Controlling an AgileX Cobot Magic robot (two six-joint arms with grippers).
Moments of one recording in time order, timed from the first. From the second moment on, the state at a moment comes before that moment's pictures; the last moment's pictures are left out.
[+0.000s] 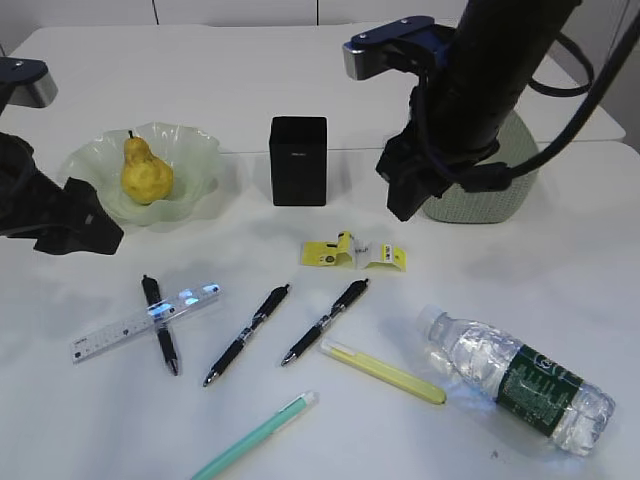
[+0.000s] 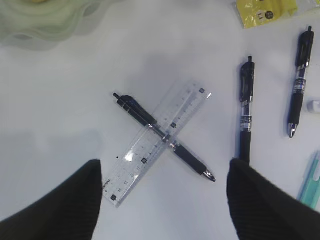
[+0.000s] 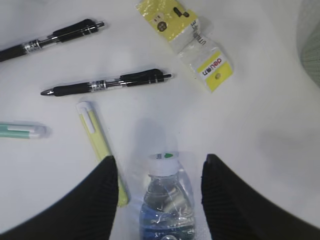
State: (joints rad) left arm -0.24 1.42 -0.93 -0.23 0.58 0.20; right arm 0.39 1.83 -1.59 0.10 1.14 -0.32
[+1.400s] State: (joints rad) left arm -0.24 1.42 -0.93 -0.19 0.67 0.20; right arm 0.40 2.14 -1.79 0.09 1.06 0.22
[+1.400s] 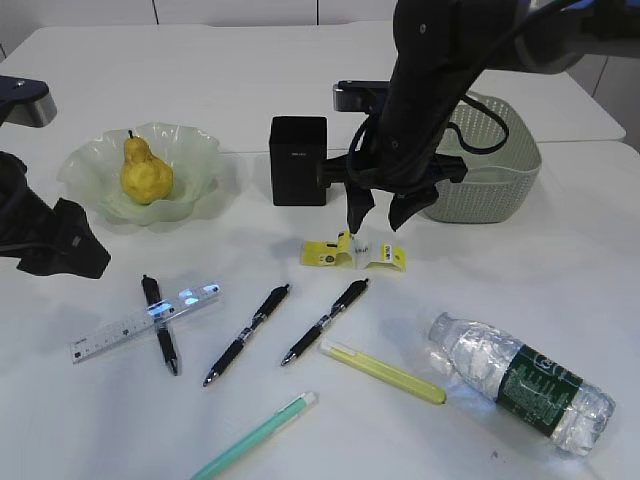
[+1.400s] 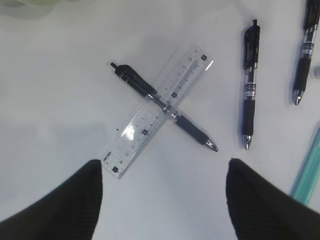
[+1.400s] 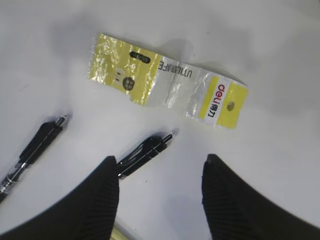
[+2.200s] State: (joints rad) left arm -0.24 1.42 -0.93 -0.22 0.68 0.20; right arm 0.40 2.30 -1.95 0.15 1.04 0.29
